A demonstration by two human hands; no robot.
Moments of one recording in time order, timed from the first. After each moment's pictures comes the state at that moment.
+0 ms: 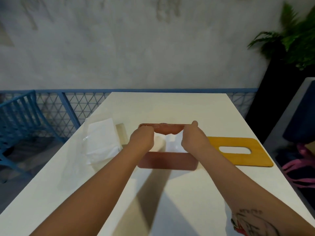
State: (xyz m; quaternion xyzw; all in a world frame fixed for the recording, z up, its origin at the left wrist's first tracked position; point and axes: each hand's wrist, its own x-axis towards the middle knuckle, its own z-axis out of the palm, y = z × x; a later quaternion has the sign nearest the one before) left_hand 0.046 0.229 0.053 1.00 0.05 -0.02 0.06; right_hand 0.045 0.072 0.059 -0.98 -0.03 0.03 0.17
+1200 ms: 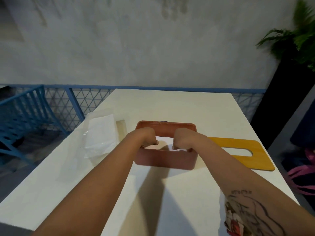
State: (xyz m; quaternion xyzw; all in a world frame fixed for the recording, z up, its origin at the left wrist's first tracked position) left_hand 0.057 0.222 0.058 0.96 0.09 -0.21 0.15; right_hand 0.080 0.074 0.052 -0.96 -0.20 0.19 0.06
